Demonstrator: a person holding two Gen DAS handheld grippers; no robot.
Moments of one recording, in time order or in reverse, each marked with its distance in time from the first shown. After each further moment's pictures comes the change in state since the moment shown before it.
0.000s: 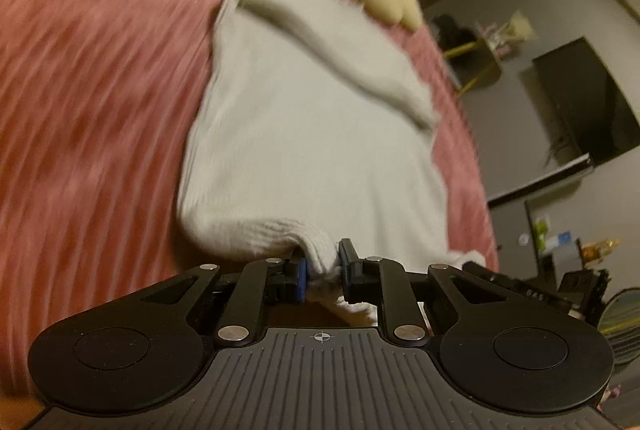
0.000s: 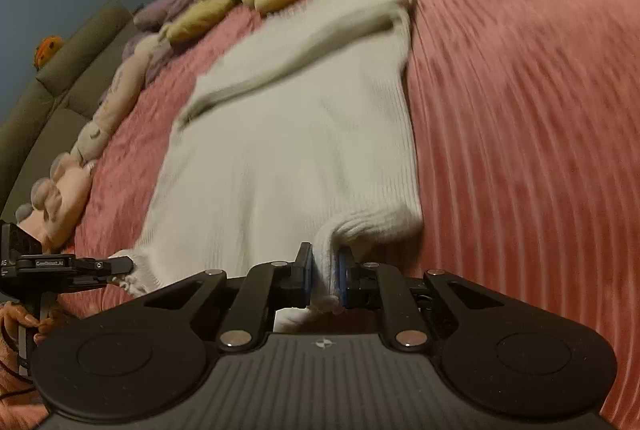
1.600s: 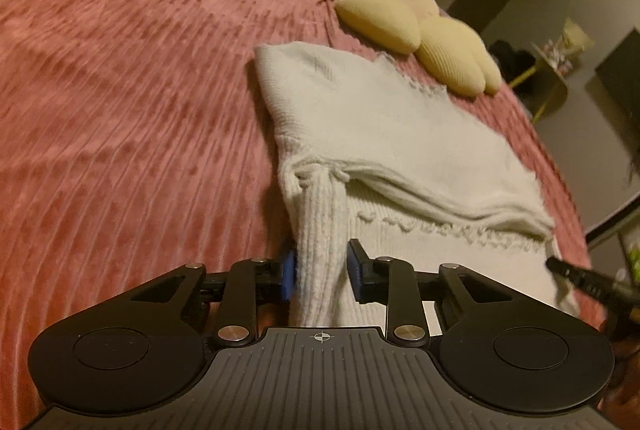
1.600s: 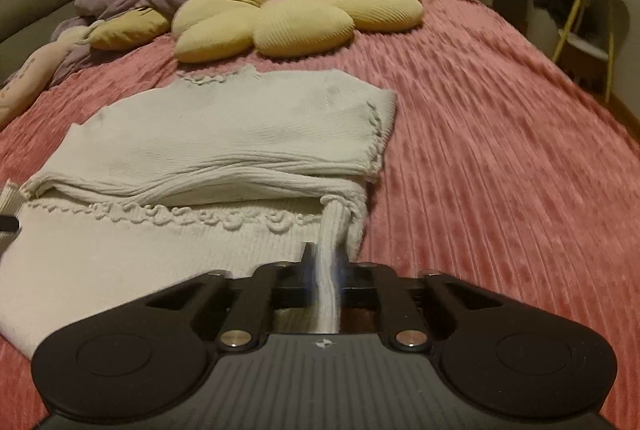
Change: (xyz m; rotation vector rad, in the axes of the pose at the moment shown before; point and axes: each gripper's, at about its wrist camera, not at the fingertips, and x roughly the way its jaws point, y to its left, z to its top) left arm 0.071 0.028 0.129 0.119 -0.154 0.252; right arm 0.123 -0.007 0.128 -0.303 -0.160 -0.344
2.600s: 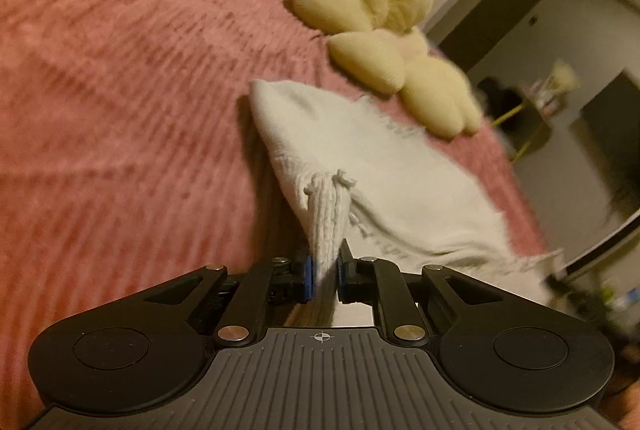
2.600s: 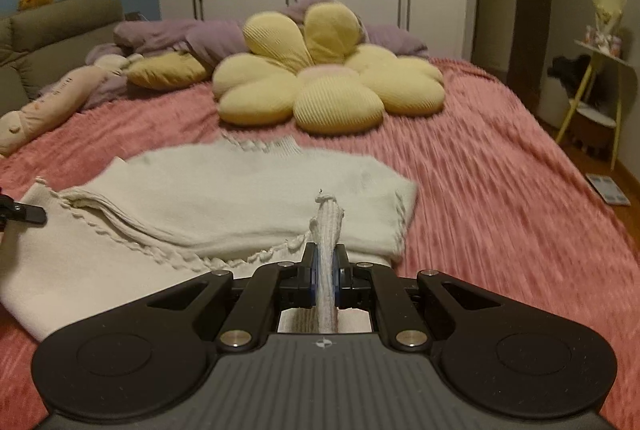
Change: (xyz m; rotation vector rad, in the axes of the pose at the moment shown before) left arm -0.028 -0.009 0.010 -0.046 -0.059 -0.016; right arm -0.061 0.026 0.023 -0.086 -0.169 0.044
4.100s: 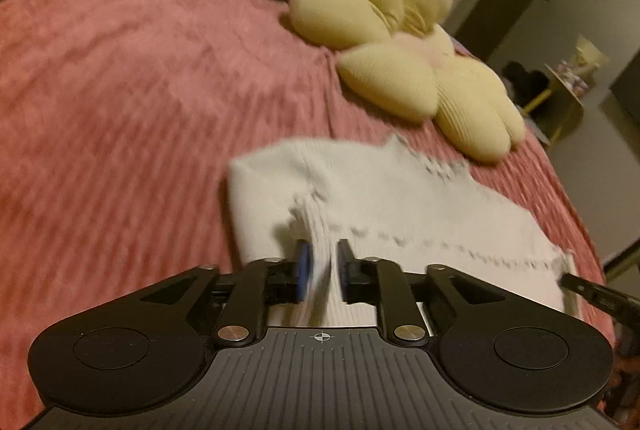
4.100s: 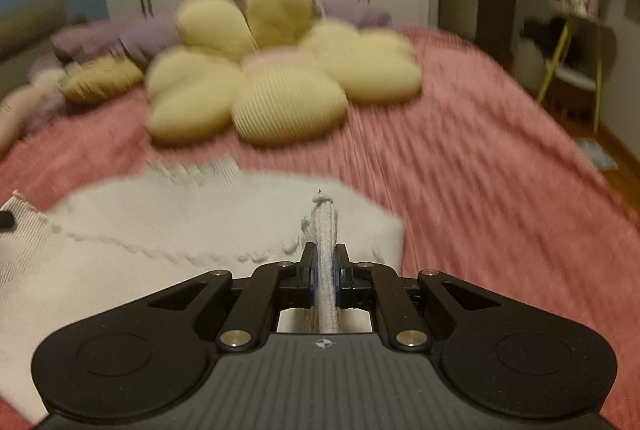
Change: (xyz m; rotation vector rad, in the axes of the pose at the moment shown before) left arm 0.090 -0.011 0.074 0.091 -0.005 0.052; right arm 0.125 -0.037 0.039 0.143 0.144 -0.115
